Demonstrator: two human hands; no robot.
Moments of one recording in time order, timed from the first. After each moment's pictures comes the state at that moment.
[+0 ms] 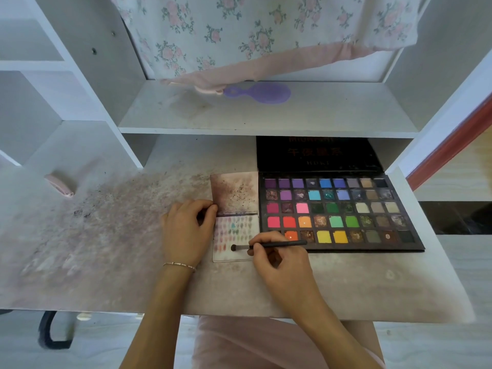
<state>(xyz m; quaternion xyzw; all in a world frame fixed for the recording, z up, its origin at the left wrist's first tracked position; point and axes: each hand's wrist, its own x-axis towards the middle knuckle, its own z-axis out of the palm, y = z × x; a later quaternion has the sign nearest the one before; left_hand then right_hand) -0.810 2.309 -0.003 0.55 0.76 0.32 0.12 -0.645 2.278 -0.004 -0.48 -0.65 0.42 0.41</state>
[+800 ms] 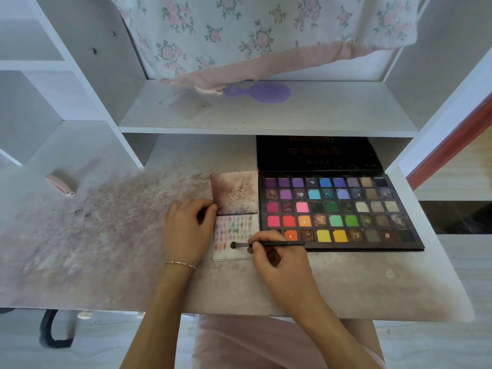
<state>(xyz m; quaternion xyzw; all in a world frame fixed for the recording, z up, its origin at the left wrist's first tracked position) -0.810 2.308 -0.001 0.55 0.76 0.32 0.12 -0.644 2.278 -0.002 -0.47 -0.66 0.42 0.40</state>
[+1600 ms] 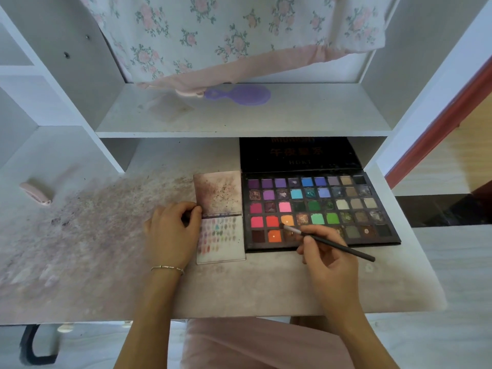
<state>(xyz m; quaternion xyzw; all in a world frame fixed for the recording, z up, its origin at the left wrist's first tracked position) -0.804 2.311 0.001 0.53 0.78 0.30 0.12 -0.583 2.273 0.004 -0.51 -0.53 0.39 0.55</state>
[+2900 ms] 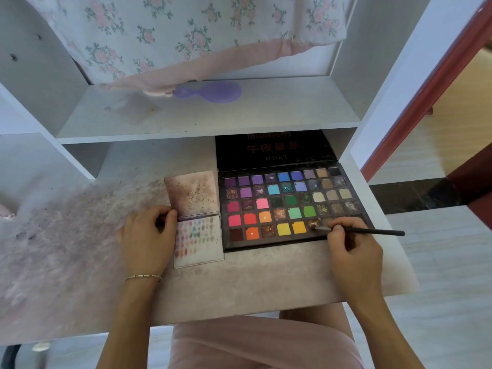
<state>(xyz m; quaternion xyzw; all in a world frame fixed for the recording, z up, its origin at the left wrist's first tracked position) -0.802 2.310 -0.001 0.53 0.78 0.30 0.12 -0.527 2.280 0.002 -0.63 -0.52 0.25 0.52</state>
